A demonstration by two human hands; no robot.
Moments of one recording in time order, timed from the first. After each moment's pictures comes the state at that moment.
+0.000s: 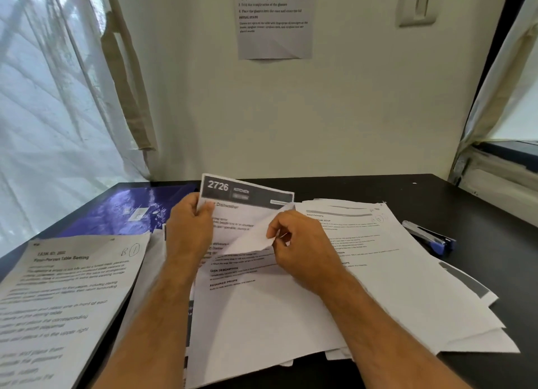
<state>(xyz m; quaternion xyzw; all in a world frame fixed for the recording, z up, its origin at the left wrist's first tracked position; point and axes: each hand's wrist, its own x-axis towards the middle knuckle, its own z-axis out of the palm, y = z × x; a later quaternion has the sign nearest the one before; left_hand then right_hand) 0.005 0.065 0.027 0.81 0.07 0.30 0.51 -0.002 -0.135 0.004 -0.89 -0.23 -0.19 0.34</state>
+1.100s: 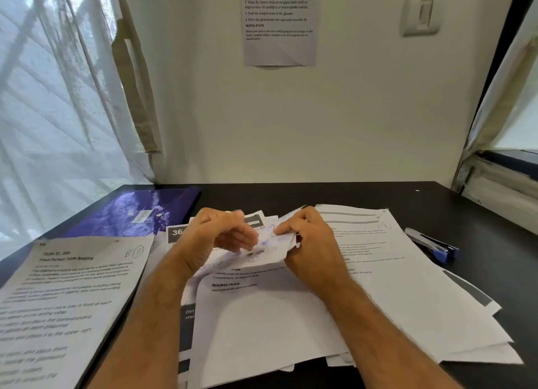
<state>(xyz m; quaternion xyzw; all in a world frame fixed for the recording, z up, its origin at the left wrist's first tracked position) -0.017 0.064 0.044 0.78 -0.15 0.05 0.60 0.003 -0.141 -0.001 -0.86 -0.21 -0.29 0.37</state>
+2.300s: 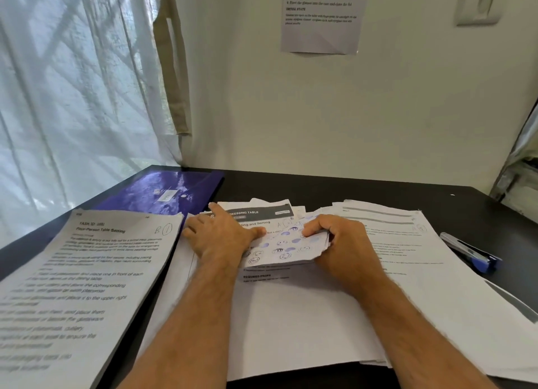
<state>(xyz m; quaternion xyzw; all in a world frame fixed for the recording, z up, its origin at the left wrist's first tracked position) 0.021 0.070 0.000 0.94 0.30 0.08 0.14 0.002 -0.147 -0.003 -0.86 -0.25 -0.22 0.38</state>
